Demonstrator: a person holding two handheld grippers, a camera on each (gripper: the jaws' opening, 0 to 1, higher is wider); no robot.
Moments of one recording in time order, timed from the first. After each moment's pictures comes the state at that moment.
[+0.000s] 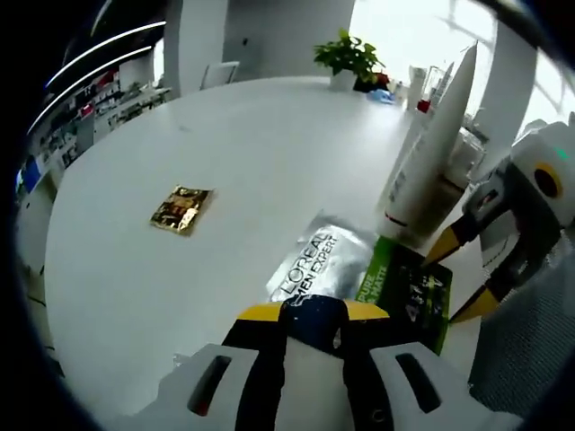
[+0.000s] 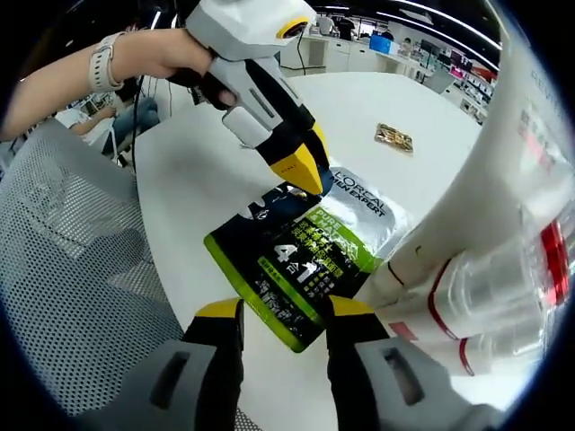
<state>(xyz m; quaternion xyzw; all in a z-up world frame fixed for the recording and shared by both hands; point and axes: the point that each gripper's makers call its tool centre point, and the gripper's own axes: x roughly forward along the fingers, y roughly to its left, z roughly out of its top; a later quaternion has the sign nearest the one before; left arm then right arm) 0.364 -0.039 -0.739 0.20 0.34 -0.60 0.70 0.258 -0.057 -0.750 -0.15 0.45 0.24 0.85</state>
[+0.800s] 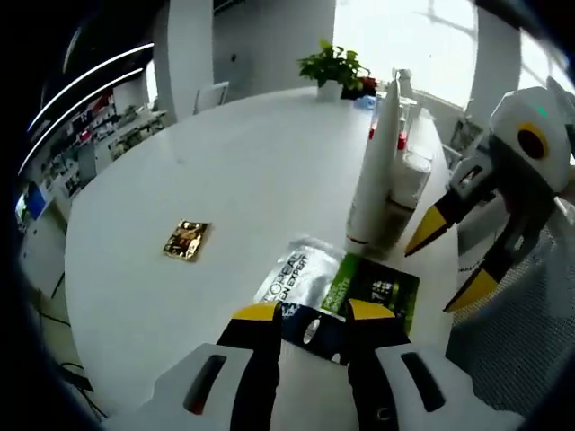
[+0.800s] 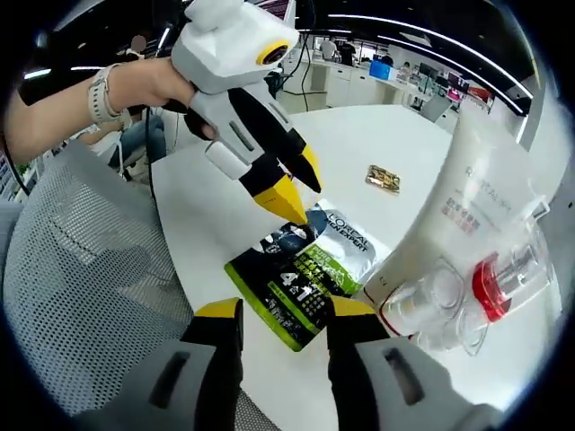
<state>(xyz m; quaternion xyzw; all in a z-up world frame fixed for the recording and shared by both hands) 0.339 -0.029 -0.690 0.22 0.29 -0.60 0.71 0.252 -0.052 -0.690 -0.15 0.38 0.25 0.88</state>
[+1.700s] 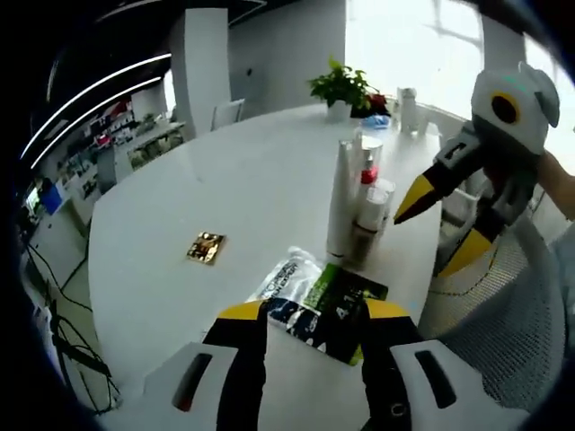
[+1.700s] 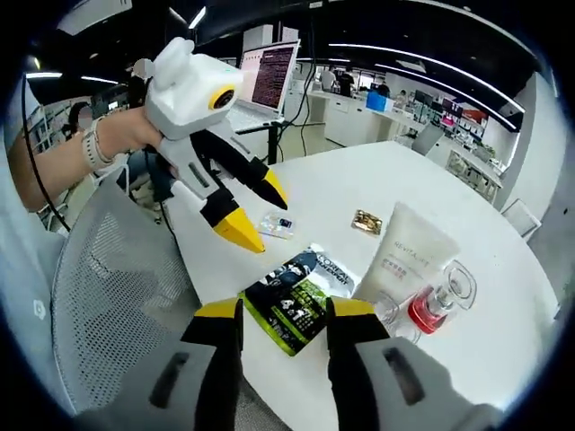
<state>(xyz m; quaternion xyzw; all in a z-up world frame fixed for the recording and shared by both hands) 0.313 -0.001 -0.638 0.20 0.27 -0.58 0.74 0.242 -0.056 -0.620 -0.14 0.31 0.25 0.90</state>
